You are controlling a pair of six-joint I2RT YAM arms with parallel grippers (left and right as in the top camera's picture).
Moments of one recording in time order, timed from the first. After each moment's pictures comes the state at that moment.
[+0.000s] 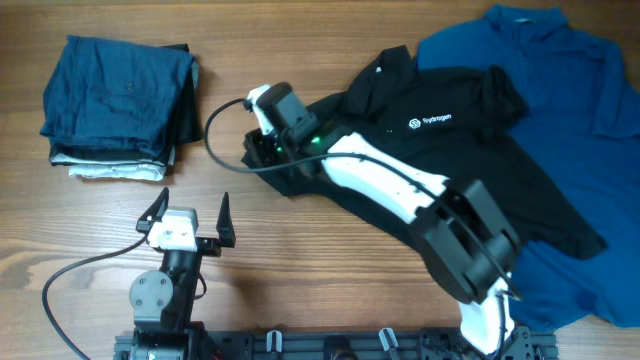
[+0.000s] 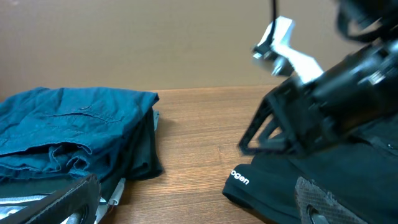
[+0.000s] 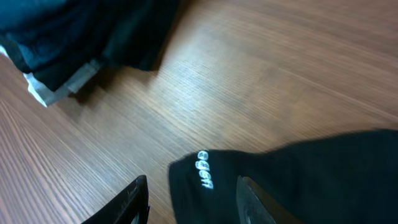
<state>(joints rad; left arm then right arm) -0.04 0.01 0.01 -0.07 0.05 0.00 0.77 2.08 1.50 -0.26 -0.15 0.26</state>
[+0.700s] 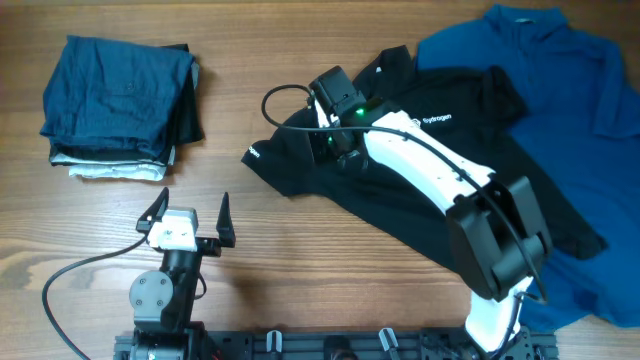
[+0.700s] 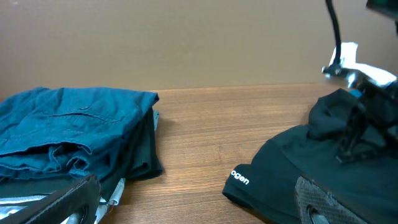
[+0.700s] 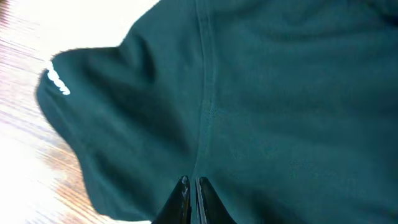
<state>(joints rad) -0.04 0.01 0.01 -0.07 0.05 0.00 0.59 2.00 1.48 -0.68 -0.17 0.34</state>
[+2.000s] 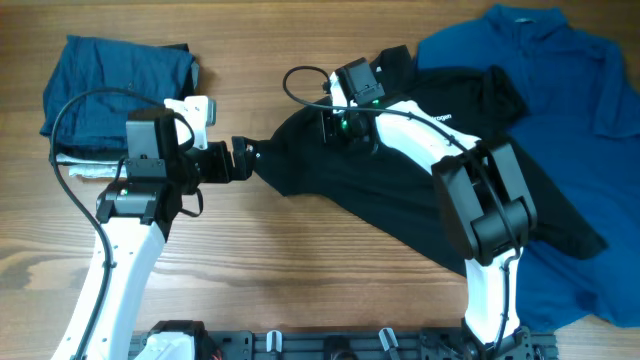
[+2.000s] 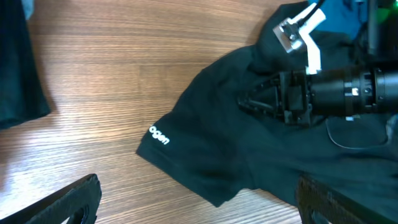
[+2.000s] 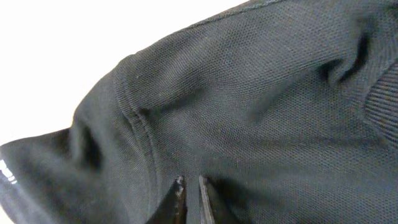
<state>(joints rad) -0.04 1.21 0.88 -0.50 0.36 -0.16 0.45 2.17 1.47 -0.41 -0.35 0.33</state>
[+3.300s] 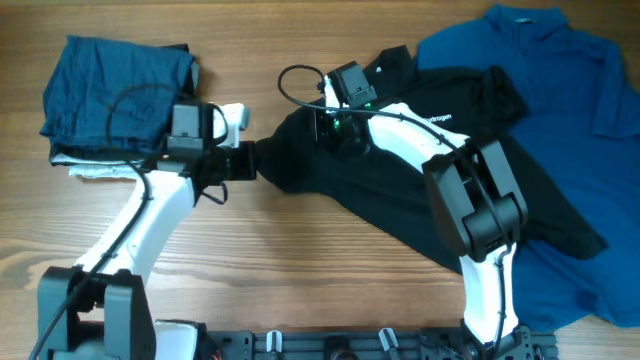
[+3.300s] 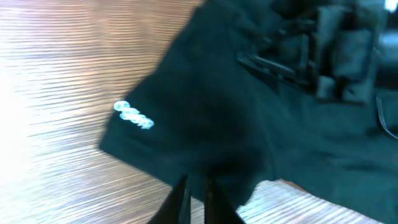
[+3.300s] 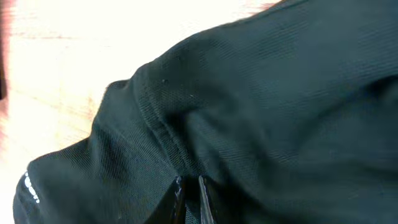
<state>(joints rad) -0.13 1.52 0.89 -0.40 0.40 -0.16 0.47 2.21 1.48 -0.35 -0.33 0.43</state>
